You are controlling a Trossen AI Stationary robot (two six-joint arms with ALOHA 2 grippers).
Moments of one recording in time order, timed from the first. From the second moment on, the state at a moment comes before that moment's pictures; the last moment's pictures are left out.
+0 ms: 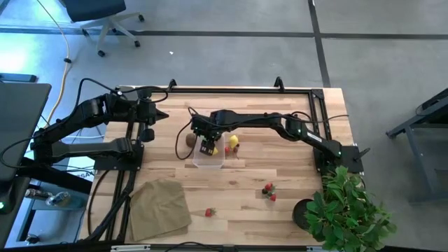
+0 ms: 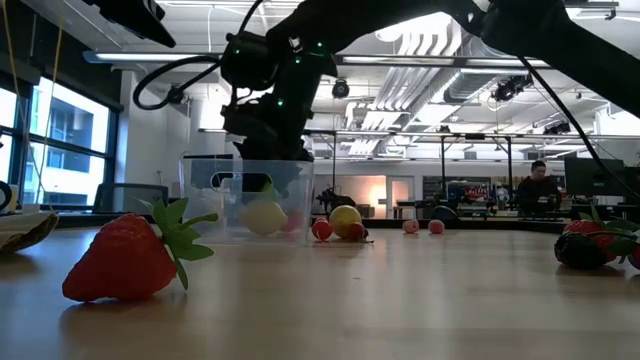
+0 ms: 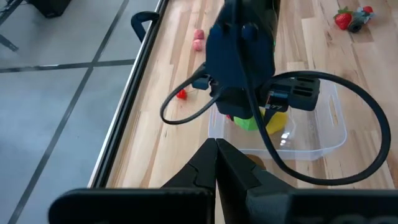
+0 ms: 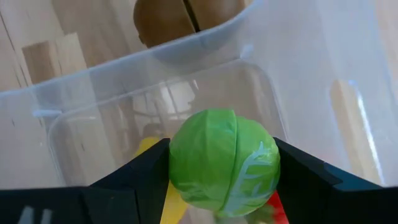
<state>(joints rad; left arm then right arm) 0.53 0.72 0.99 -0.92 0.06 0.37 -0.13 2.46 2.24 -0.98 0.01 0.14</state>
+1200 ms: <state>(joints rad) 0.53 0.72 0.99 -0.92 0.06 0.37 -0.13 2.46 2.24 -0.97 -0.01 0.16</state>
